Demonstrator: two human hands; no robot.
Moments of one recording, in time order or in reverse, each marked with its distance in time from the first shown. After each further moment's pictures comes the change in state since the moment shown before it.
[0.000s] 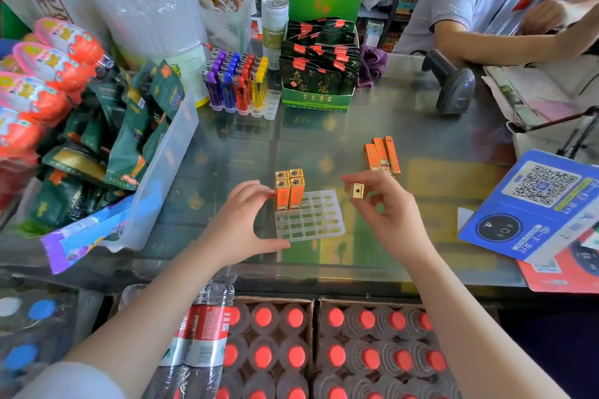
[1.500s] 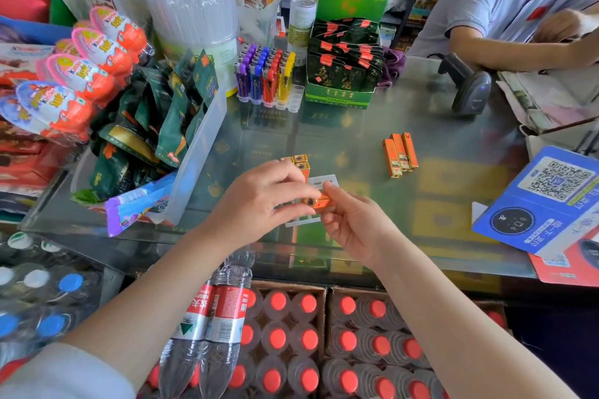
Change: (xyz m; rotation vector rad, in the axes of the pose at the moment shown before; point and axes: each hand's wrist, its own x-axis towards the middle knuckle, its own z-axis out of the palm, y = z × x) left_hand -0.022 0.031 -0.047 0.016 0.311 0.582; right_hand -0.007 -0.063 0.062 0.958 -0.142 0.872
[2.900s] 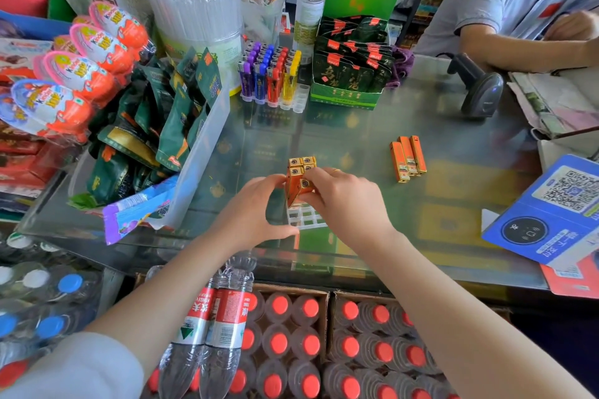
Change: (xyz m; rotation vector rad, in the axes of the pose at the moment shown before) left_hand -0.025 -0.037 0.028 -0.051 -0.296 -0.694; right_hand 0.030 -0.004 0.010 -1.759 0.271 -1.192
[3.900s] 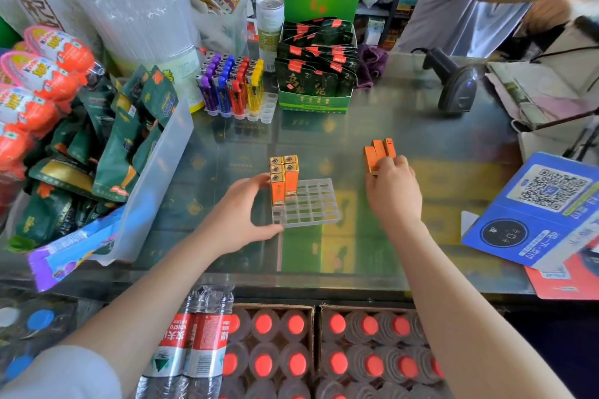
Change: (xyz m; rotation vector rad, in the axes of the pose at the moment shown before) left_hand 0.032 0.030 0.003 0.020 -0.041 -0.010; right_hand -0.008 0.118 0.010 -0.017 -0.204 0.765
